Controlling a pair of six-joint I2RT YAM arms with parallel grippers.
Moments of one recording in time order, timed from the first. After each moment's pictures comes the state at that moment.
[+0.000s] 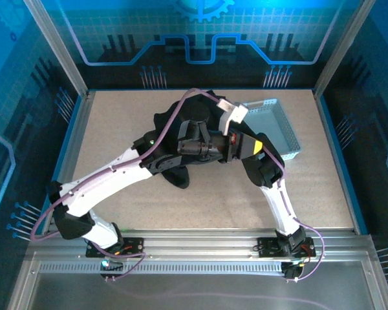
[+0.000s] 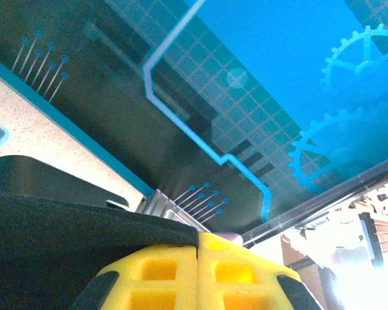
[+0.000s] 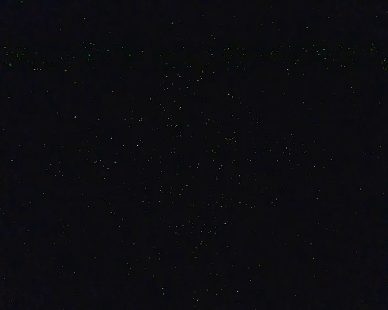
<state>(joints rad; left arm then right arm) -1.01 1.53 1.72 -0.37 0.42 -0.68 0.63 2.32 1.64 0.47 -0.50 0.95</state>
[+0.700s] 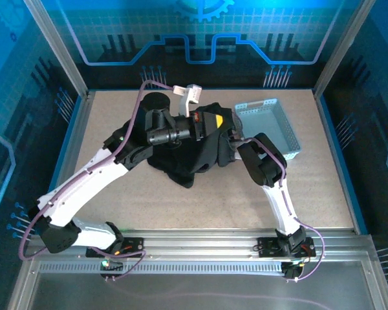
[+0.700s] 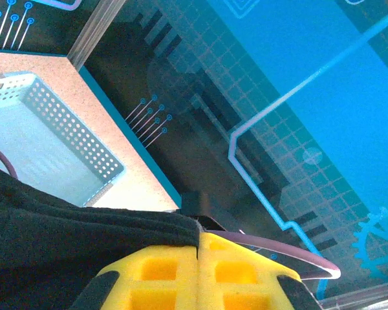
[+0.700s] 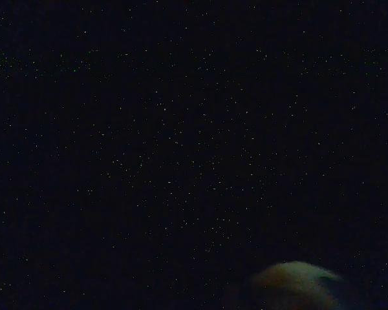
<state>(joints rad) -0.76 1.35 1.52 -0.35 0.34 -0.72 0.60 2.28 1.41 0.58 -0.54 0.99</state>
